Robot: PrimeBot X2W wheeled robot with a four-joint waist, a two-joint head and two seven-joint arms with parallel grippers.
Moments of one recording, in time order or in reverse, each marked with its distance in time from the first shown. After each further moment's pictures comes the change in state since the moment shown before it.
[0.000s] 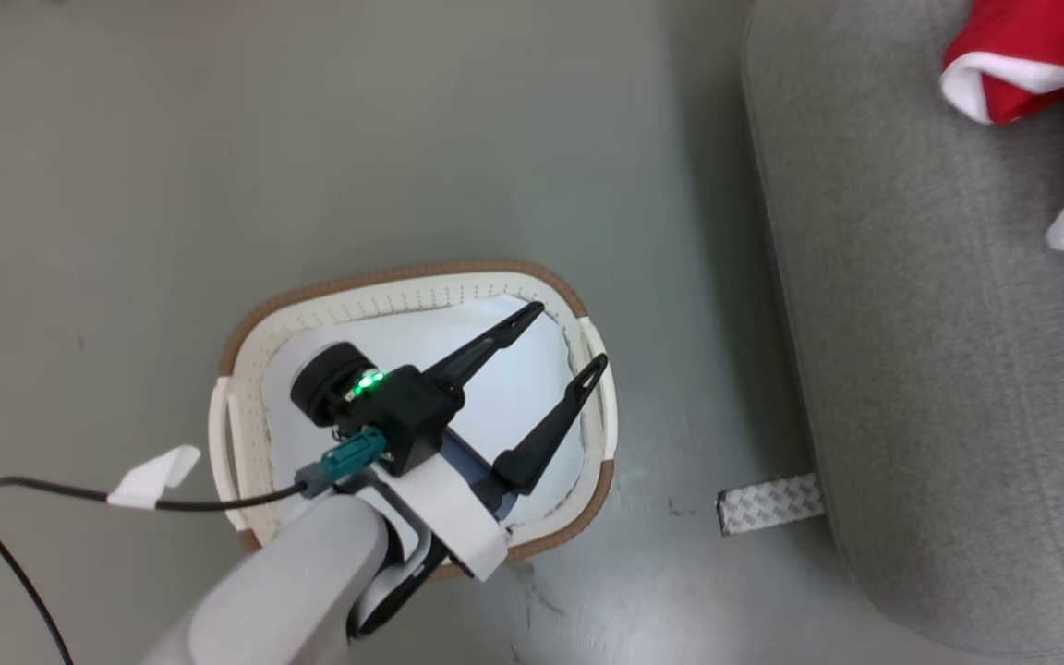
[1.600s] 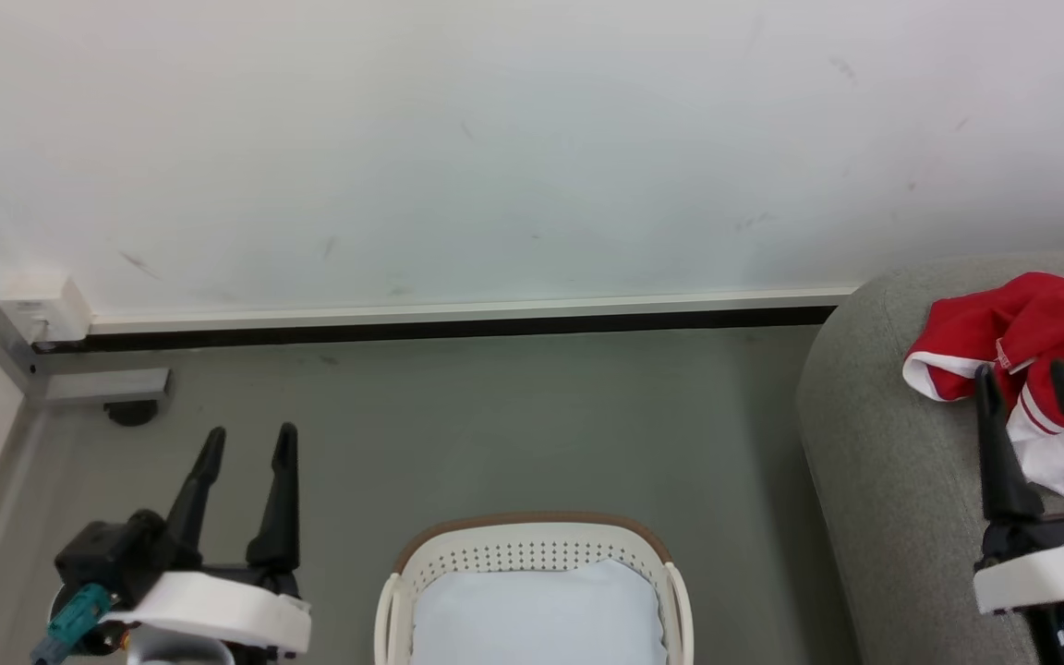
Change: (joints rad) left arm 0.484 -0.082 0.585 -0.026 -0.057 0.125 -0.033; right arm 0.812 0.284 -0.057 -0.714 -0.102 0.000 -0.682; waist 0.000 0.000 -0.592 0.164
